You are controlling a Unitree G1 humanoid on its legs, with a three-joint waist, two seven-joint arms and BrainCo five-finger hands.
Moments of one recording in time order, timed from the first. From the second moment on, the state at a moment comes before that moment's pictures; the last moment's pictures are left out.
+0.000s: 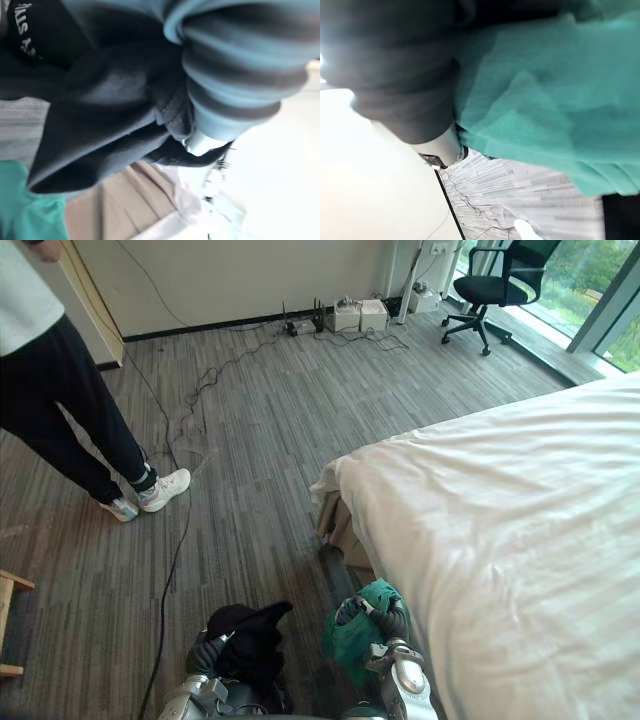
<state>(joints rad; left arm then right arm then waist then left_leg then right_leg) 0.27 0.05 -0.17 0.61 -0.57 -0.33 -0.10 0.21 -0.04 0.05 0.46 0.34 -0.20 0.02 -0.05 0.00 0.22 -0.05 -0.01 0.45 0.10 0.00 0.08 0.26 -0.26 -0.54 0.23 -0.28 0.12</state>
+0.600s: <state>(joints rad) 0.30 0.12 -0.21 0.60 -0.62 -0.21 -0.06 0.39 0.00 0.11 0.46 0.42 -0.24 0.05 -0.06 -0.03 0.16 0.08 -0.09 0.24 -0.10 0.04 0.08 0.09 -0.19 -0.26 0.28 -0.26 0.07</state>
